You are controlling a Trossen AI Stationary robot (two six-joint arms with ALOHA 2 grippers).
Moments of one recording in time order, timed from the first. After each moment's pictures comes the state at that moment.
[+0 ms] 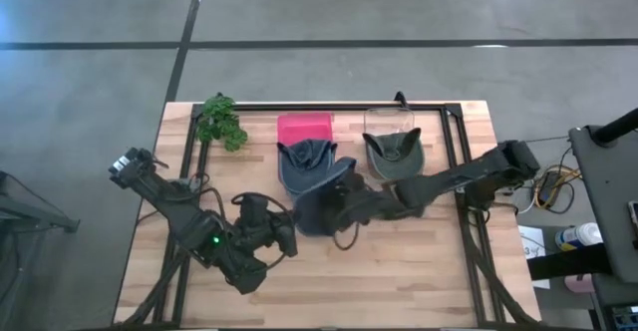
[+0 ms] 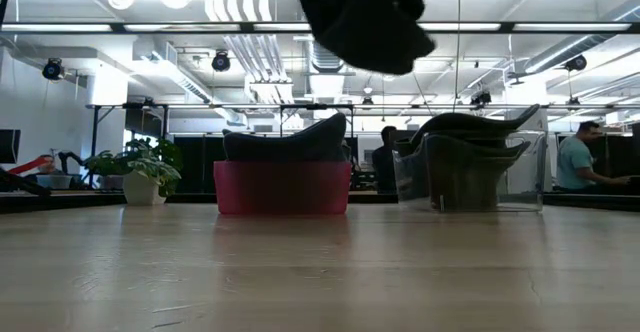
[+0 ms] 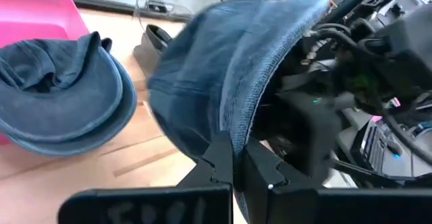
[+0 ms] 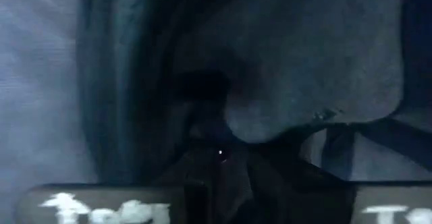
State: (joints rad) left arm -0.66 1.59 1.66 -0.93 -1.04 -1.57; right arm 0.29 1.65 1.33 -0.24 0.50 0.94
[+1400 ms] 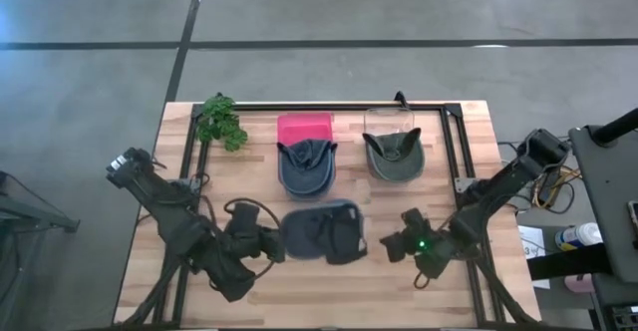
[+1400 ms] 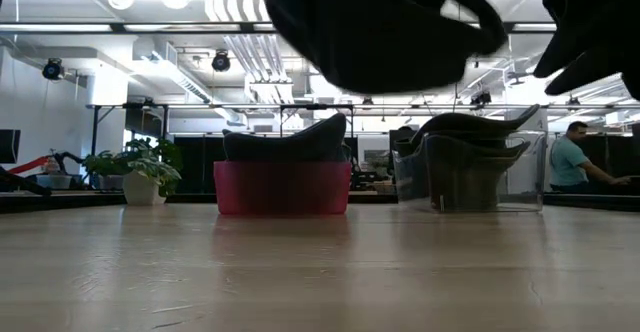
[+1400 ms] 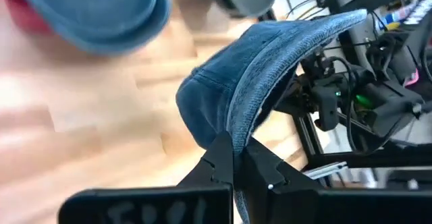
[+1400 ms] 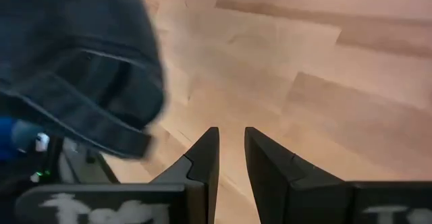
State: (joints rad) left arm -0.71 1.57 1.69 -1.13 -0.81 -1.90; right arm 0.74 1.35 0.75 -0.36 0.63 1.85
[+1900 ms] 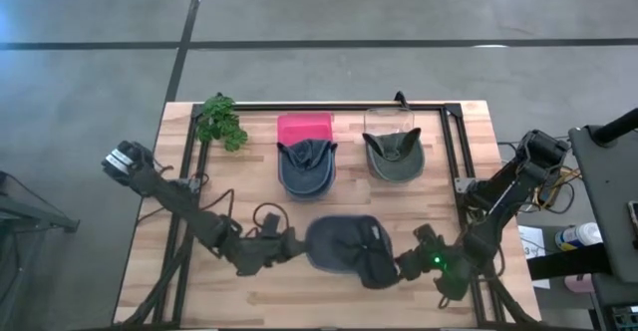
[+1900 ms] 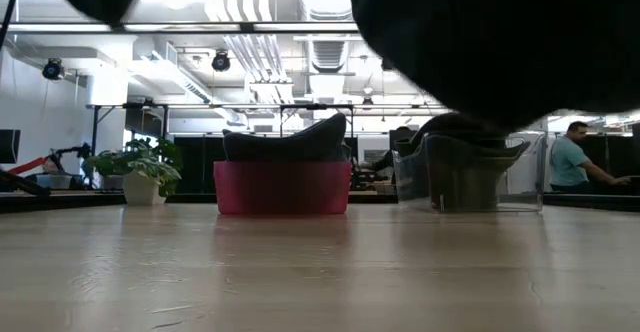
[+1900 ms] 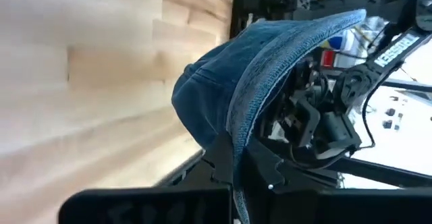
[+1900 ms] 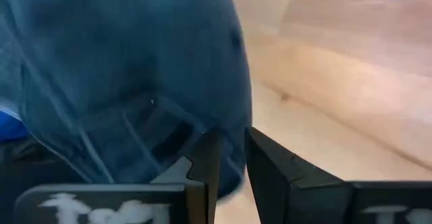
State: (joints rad) left arm -0.62 1.49 0.99 0.07 -0.66 -1.98; right arm 0.93 1.39 0.78 -0.40 0.65 2.07
